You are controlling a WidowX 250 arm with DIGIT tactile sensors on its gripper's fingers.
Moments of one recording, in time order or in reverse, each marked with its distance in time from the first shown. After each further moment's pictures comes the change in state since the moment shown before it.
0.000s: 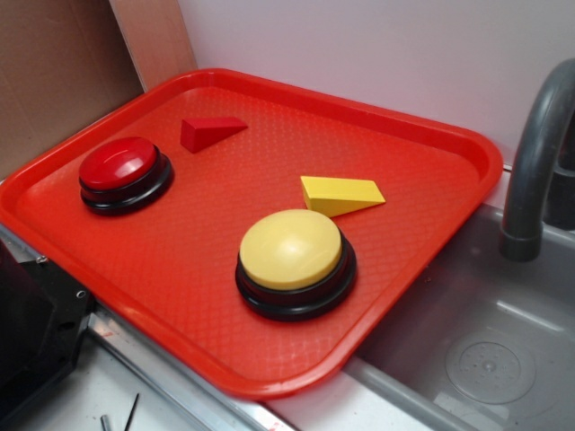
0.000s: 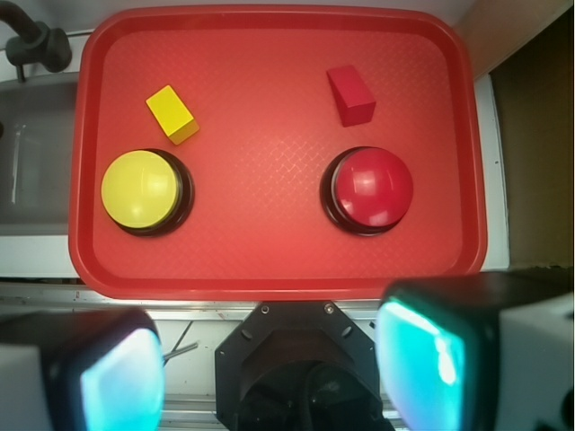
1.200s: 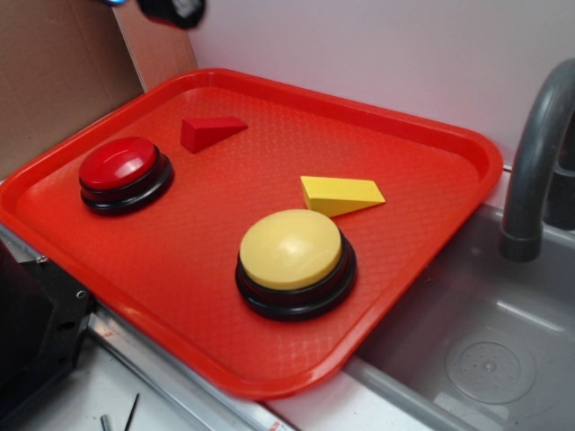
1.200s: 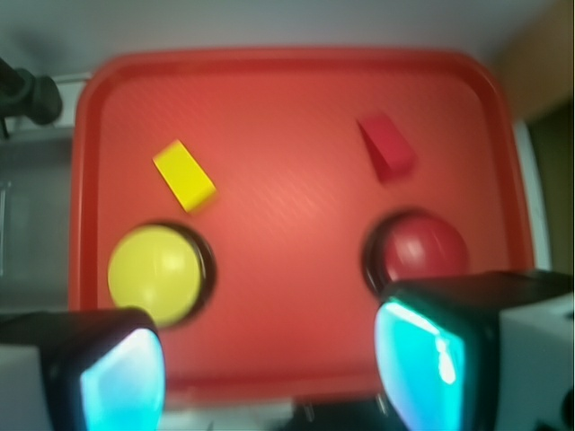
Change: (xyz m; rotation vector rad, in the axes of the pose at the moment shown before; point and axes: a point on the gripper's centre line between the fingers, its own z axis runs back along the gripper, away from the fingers) arm 0.073 -0.043 -0.063 0.042 -0.050 -0.014
